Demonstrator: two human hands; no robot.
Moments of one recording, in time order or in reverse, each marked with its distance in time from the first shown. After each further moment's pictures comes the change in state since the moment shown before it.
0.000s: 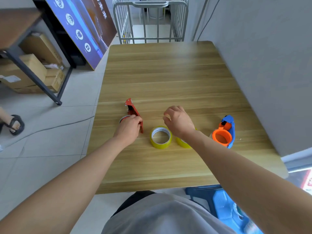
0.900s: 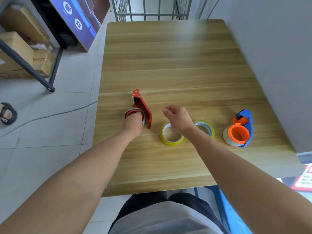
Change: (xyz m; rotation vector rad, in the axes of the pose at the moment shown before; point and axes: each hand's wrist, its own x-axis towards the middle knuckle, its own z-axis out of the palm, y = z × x) left_hand 0.042 -0.045 0.028 0.022 -0.182 -0.221; right_hand 0.035 -0.030 0.041 0.660 -0.080 0.400
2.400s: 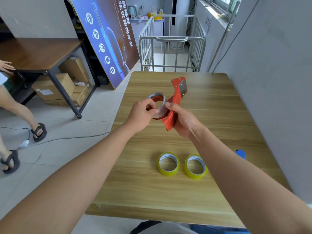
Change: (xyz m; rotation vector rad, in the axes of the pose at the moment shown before) left_hand -0.045 0.100 -0.143 -0.639 0.401 0.251; right_hand 0.004 -0.085 -0.081 0.809 -0.354 -0.073
